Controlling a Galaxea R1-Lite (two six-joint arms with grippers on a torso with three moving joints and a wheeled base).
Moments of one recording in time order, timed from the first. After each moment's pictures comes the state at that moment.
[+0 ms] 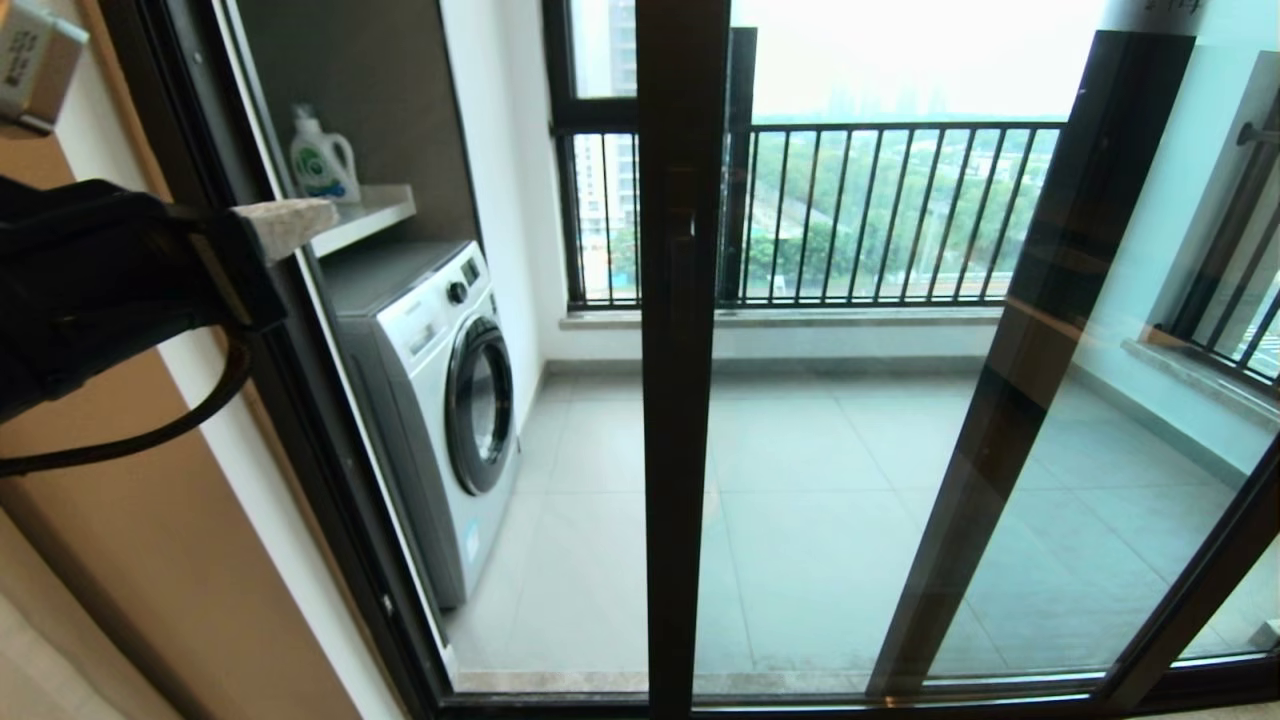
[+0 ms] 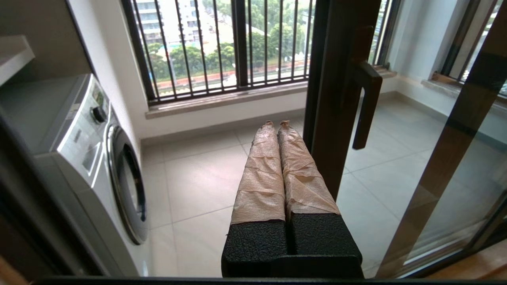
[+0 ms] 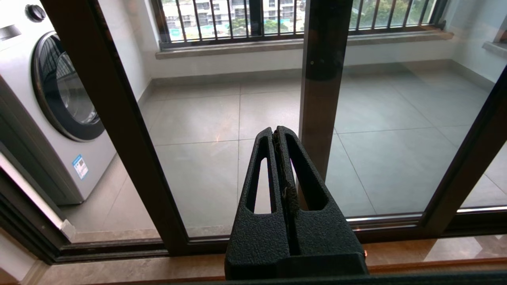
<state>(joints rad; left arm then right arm) -0.34 1.29 -0.92 -0.50 -0.06 -0.01 0.00 0.00 0.00 -0.03 0.00 0.01</state>
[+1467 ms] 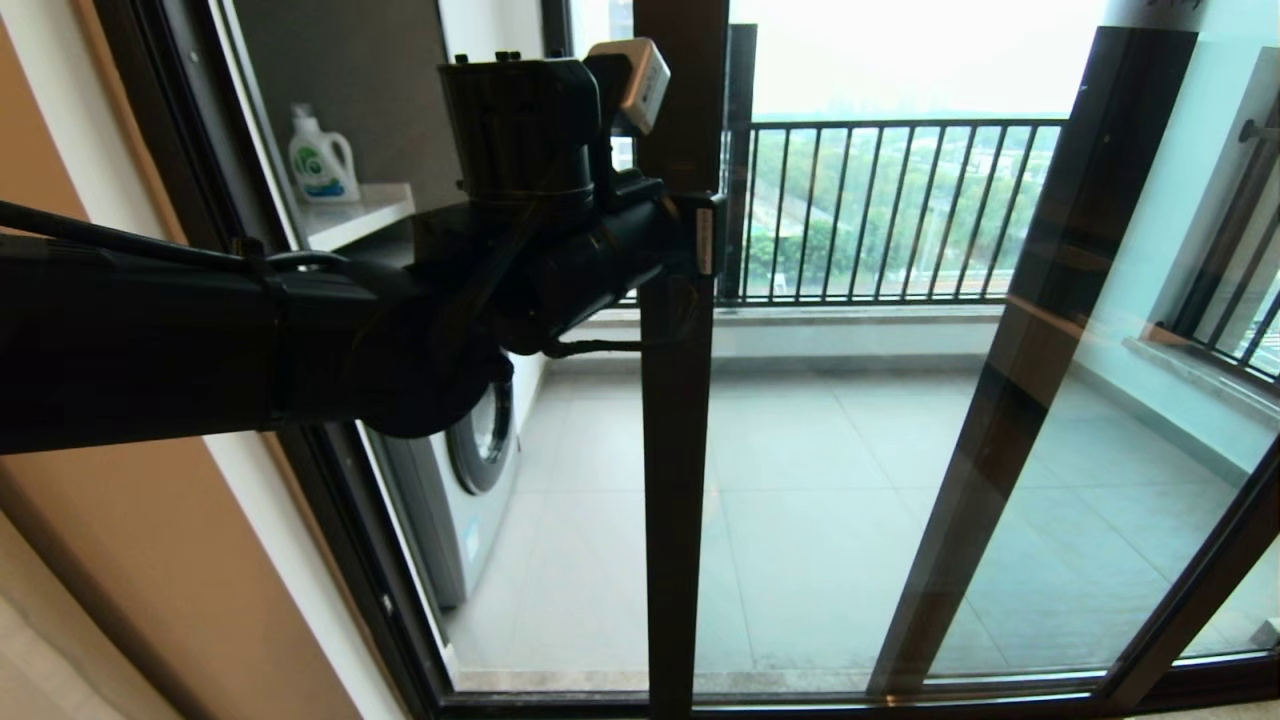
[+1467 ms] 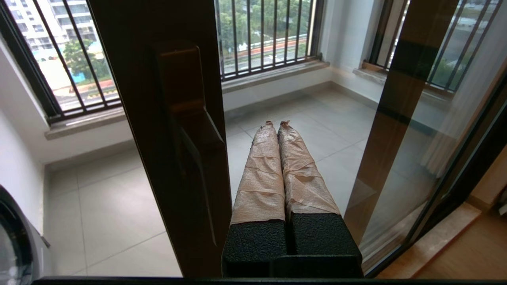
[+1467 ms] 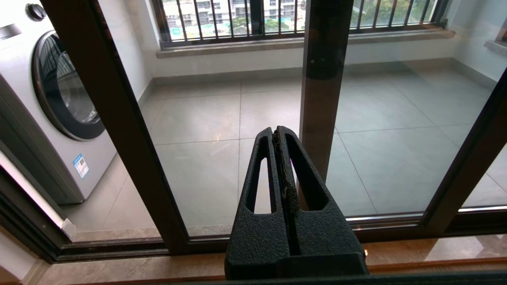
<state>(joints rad) -0.73 1.94 -1.57 -0.48 0.13 -0.02 0.00 0.00 0.00 -0.03 0.00 0.01</state>
